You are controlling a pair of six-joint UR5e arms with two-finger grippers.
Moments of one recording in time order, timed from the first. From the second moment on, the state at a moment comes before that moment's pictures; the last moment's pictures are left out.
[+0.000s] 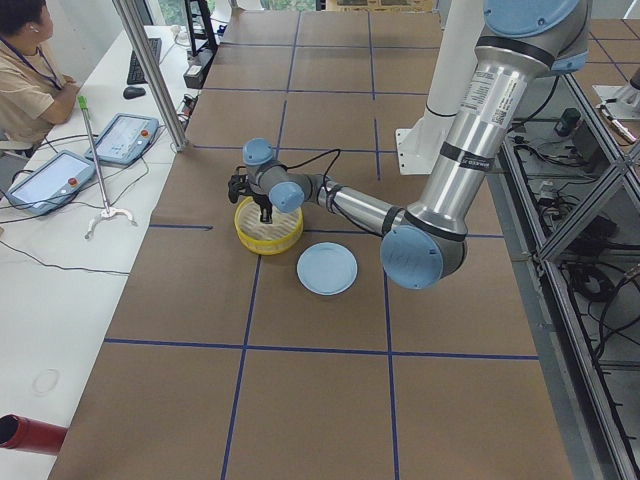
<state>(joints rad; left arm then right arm) -0.93 -1.96 -1.47 -1.98 -2.22 -0.93 1.57 -1.68 1.65 -1.57 2.29 0.01</state>
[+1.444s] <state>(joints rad) -1.02 -1.95 -1.53 -1.96 -2.23 -0.93 1.57 -1.68 1.65 -1.57 2.29 0.01</state>
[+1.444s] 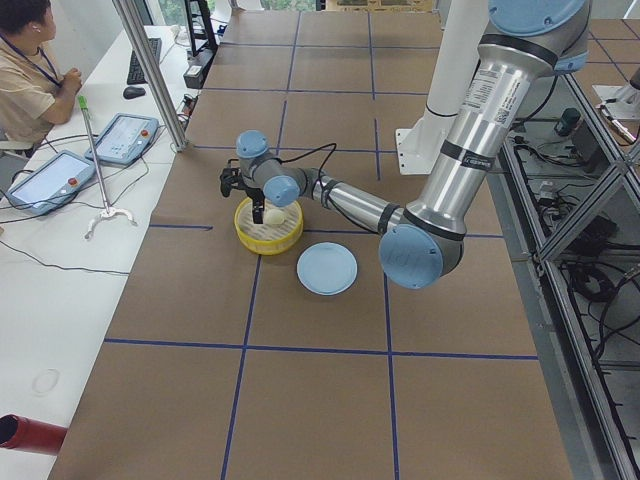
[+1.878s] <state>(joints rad) -1.19 -1.77 -1.67 -1.95 -2.28 -0.73 1.57 -1.68 1.65 -1.57 2.29 0.01</state>
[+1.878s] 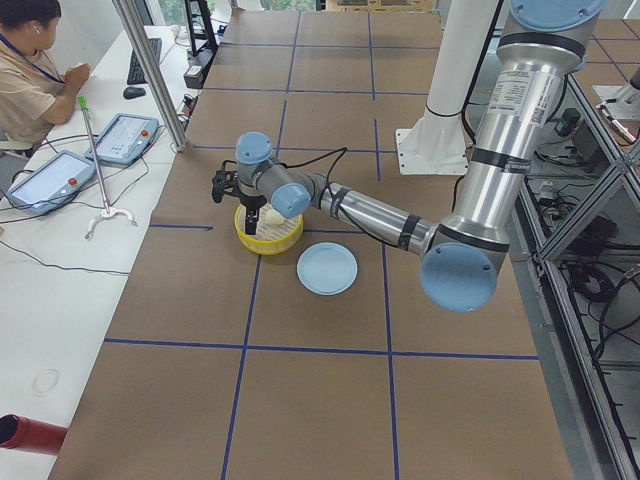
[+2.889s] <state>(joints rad) -1.66 -1.57 -1.61 -1.58 -2.32 0.06 1.57 -1.68 1.65 -1.57 2.29 0.01</state>
